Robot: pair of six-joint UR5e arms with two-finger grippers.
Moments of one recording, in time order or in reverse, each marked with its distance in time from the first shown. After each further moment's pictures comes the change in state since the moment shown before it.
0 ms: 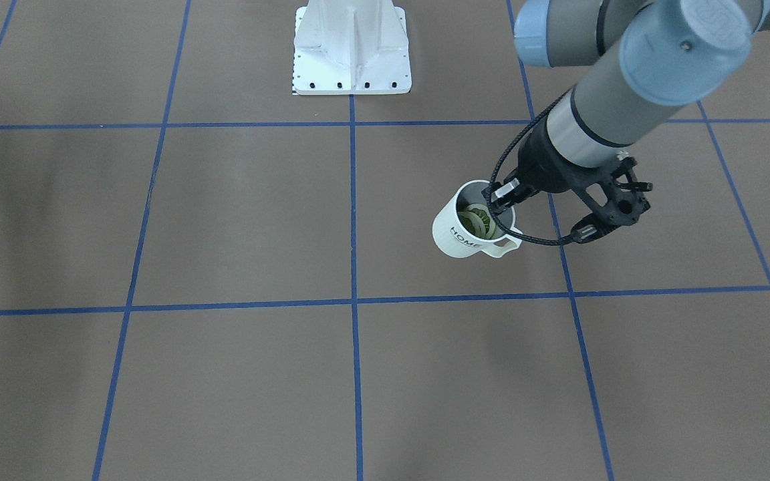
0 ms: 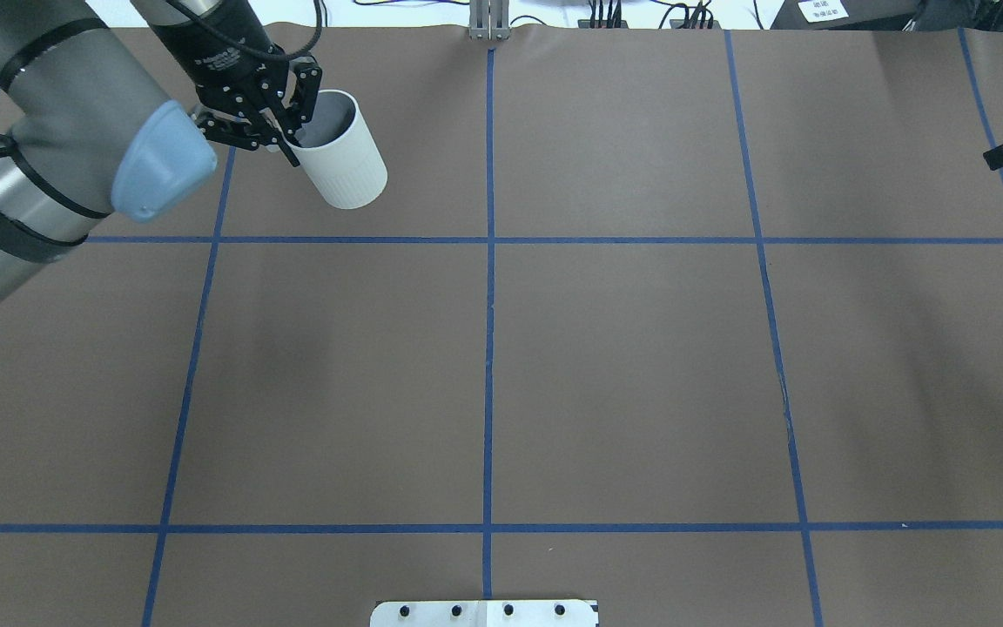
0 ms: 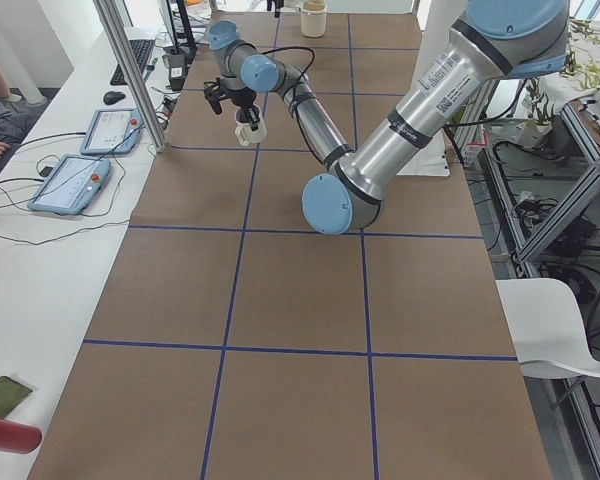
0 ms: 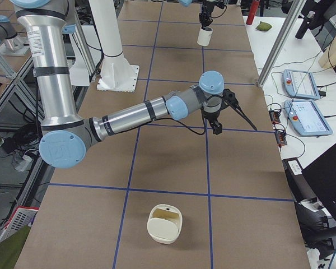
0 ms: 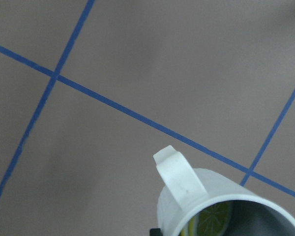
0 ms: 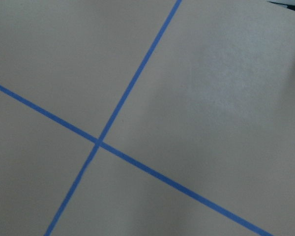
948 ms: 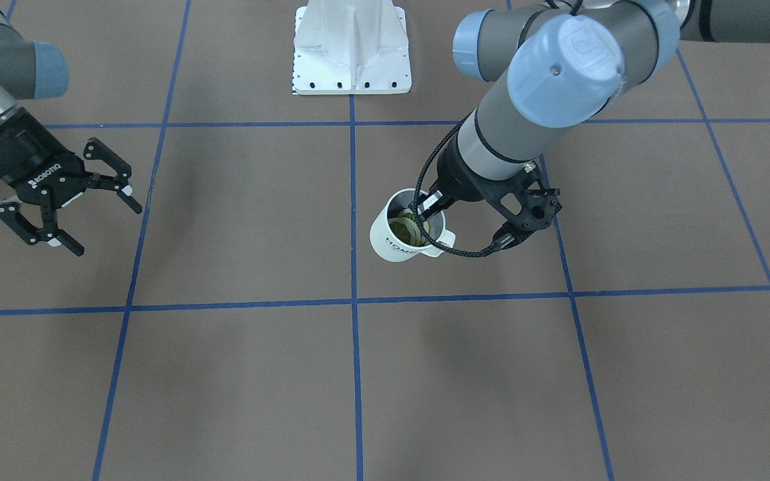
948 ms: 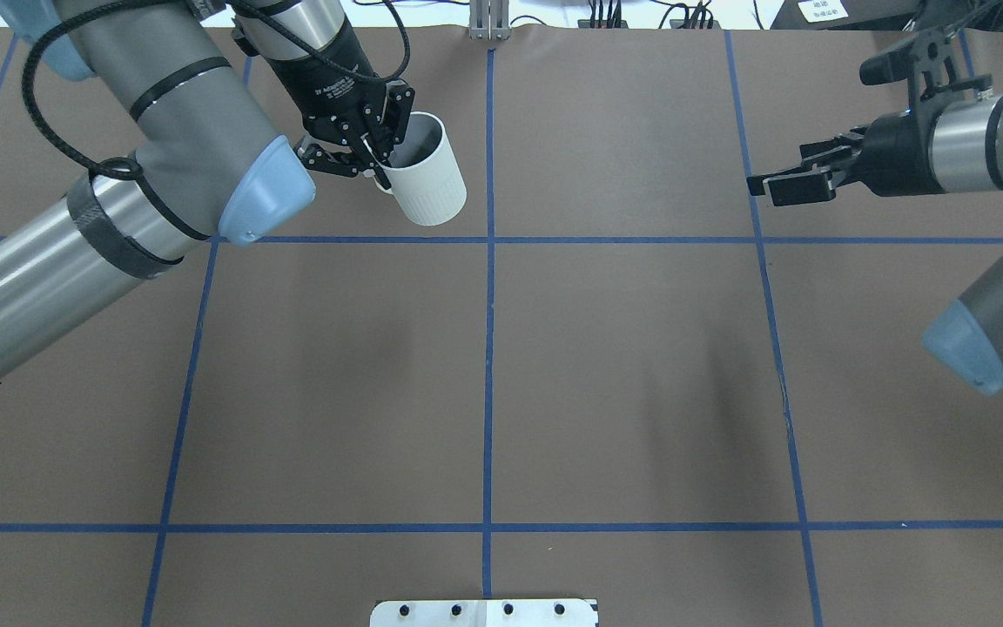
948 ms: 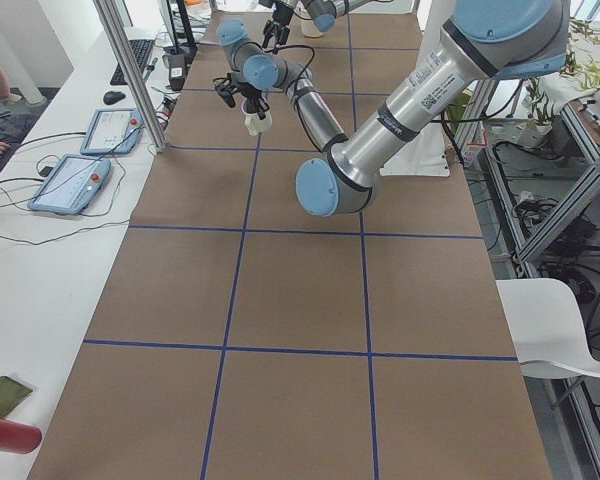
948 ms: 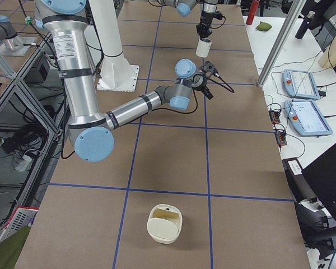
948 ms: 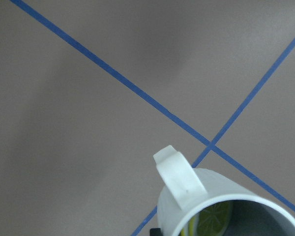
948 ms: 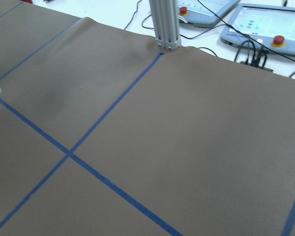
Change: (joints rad) left arm 0.087 -0.099 0.141 -0.153 0.010 -0.295; right arm -0.402 0.024 0.006 0.709 -0.377 0.512
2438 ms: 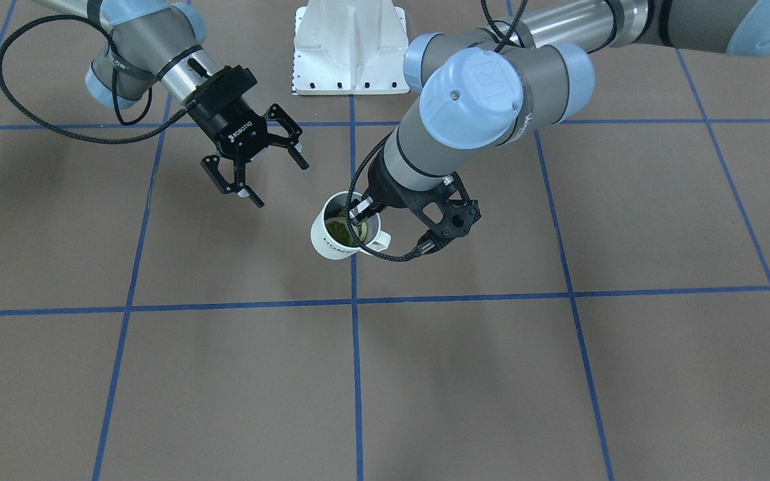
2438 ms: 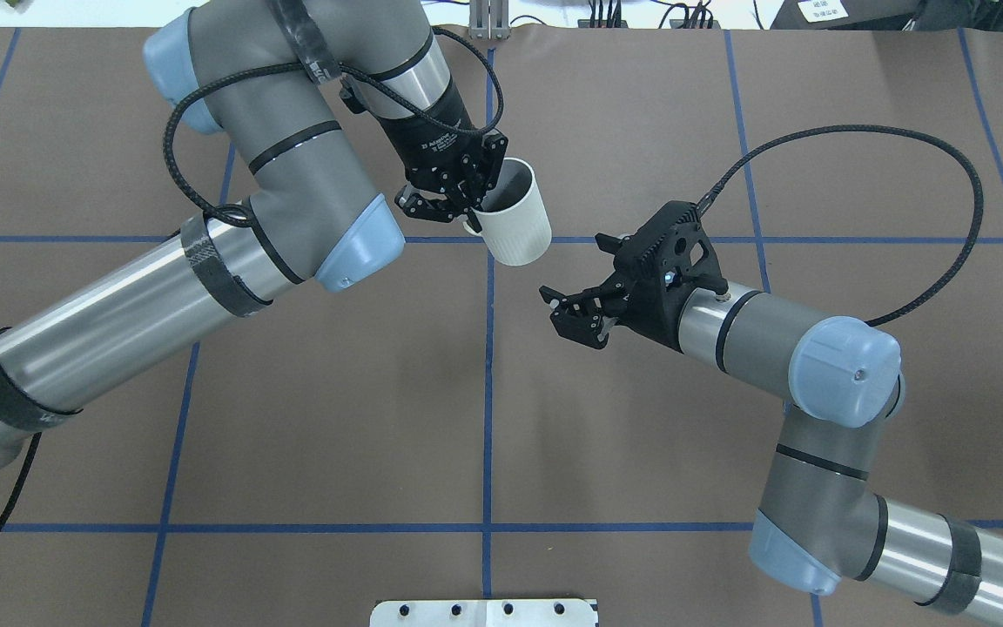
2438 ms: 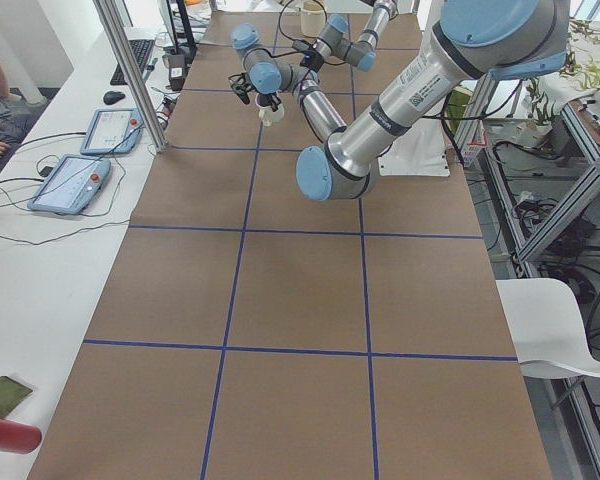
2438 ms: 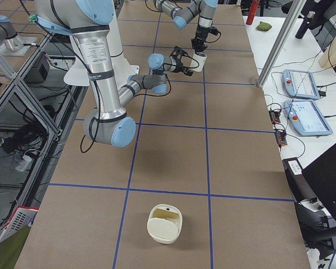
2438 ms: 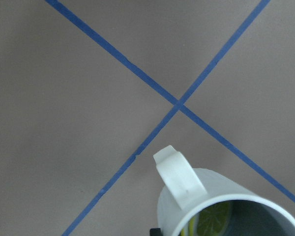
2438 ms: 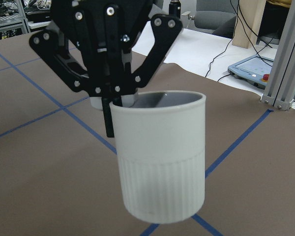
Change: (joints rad) left arm 0.114 -0.075 0.123 -0.184 -0.004 -0.105; right arm -0.473 0.132 -0.011 0.100 -0.597 -0.108
